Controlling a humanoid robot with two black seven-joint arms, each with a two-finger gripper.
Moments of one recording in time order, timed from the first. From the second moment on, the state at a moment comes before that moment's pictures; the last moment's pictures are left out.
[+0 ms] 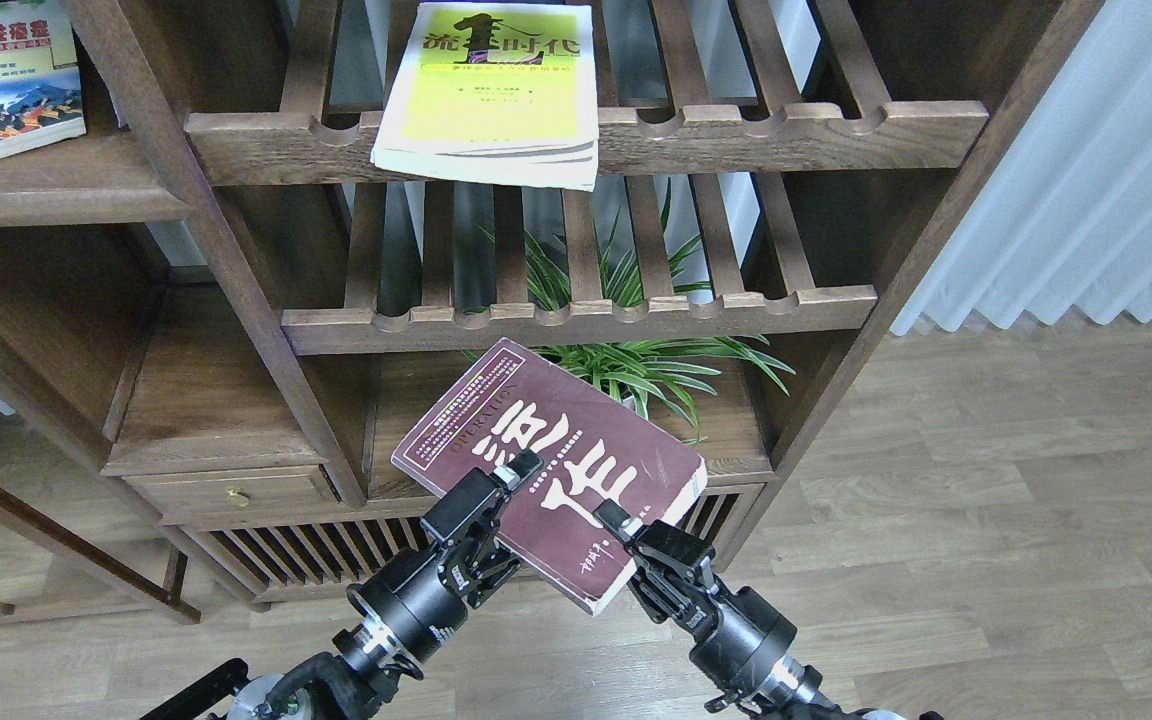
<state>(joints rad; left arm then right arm) -0.08 0.04 -0.73 -1.21 -0.43 -0.49 0.17 -0.22 0.02 1.14 1.24 0.25 0.58 -0.49</state>
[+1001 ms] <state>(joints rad) -0.10 0.10 -0.75 -1.25 -0.48 -0.49 0.19 -0.18 0.02 1.14 1.20 0.24 0.58 -0.49</state>
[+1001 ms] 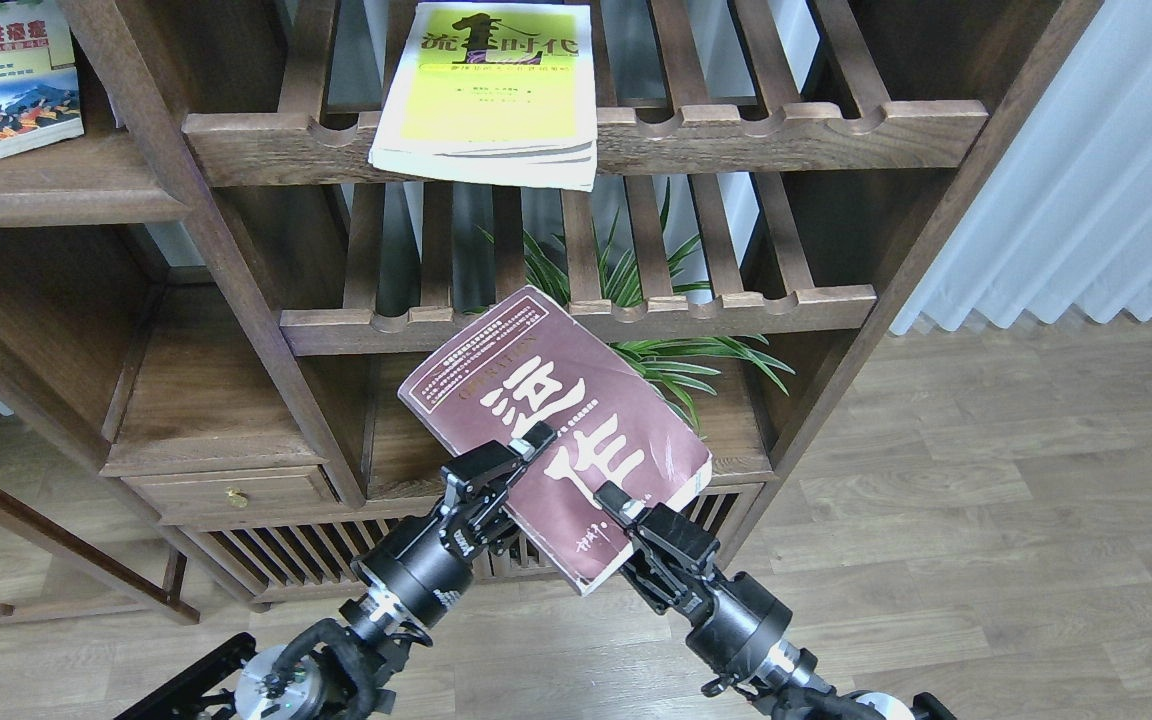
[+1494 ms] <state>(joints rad) -0.07 0.71 -0.79 -1.42 -0.47 -0.49 0.24 -0.09 0.02 1.13 1.05 0.25 0.58 -0.49</state>
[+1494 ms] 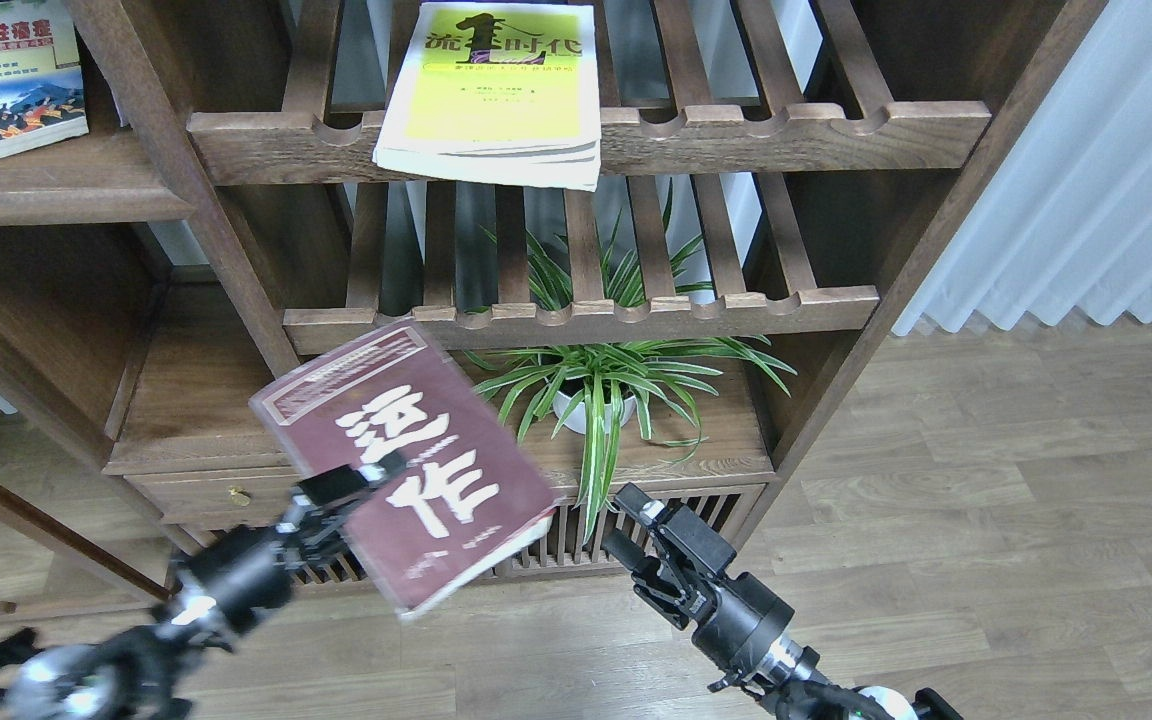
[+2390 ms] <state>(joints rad) -0.07 1.49 -1.07 -1.55 -0.47 -0.49 0.37 -0.03 0.02 1.12 0.96 0.25 0.58 -0.49</state>
